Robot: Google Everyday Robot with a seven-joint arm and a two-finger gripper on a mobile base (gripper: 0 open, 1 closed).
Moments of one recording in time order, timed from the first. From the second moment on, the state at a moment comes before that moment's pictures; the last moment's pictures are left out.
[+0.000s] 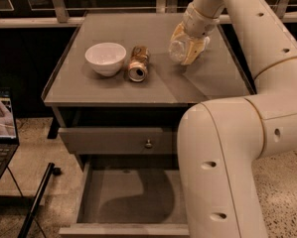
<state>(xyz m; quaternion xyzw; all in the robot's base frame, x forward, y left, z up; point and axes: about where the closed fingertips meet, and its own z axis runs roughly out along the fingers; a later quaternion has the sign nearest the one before) 0.737 -0.142 0.874 -0.82 0.54 0.01 0.18</state>
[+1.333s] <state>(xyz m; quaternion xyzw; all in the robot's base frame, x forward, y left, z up) 0.618 -0.108 0.939 -0.83 0.46 0.03 0.32</state>
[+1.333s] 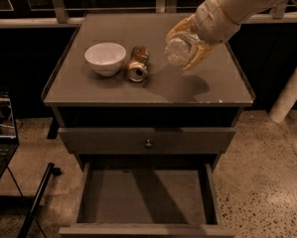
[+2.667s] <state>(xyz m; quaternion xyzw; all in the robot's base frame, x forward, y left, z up) 0.507 -0.060 0.983 -0.77 0.45 -0.02 0.45</state>
